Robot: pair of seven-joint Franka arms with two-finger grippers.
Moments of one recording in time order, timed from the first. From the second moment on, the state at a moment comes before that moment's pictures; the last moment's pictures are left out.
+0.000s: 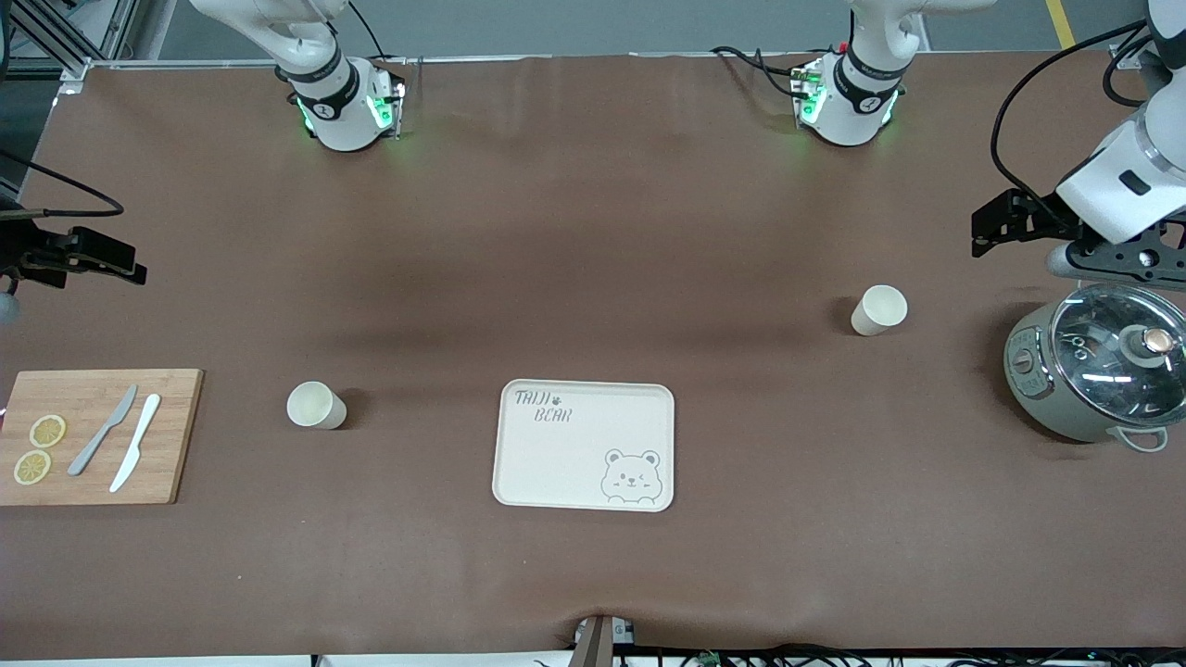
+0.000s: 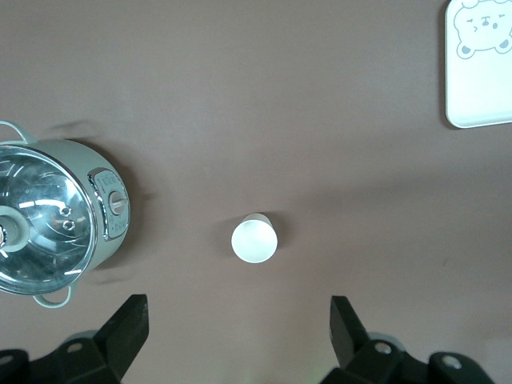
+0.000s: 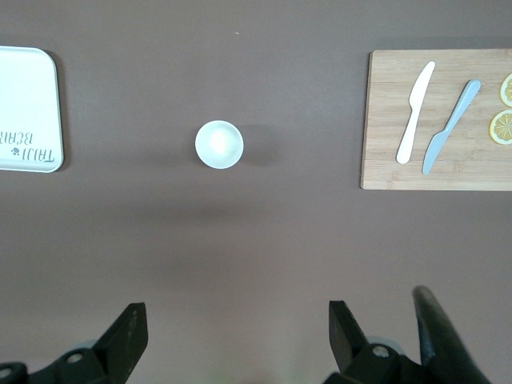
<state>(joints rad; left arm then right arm) -0.08 0.04 -0.04 -1.54 0.03 1.54 0.06 -0.03 0.17 -0.02 -1.36 0.03 1.43 -0.07</state>
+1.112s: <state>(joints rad) -0.06 0.08 -0.04 -1.76 0.02 1.75 0.08 -0.03 0.17 -0.02 -1.37 0.03 1.43 -0.07</state>
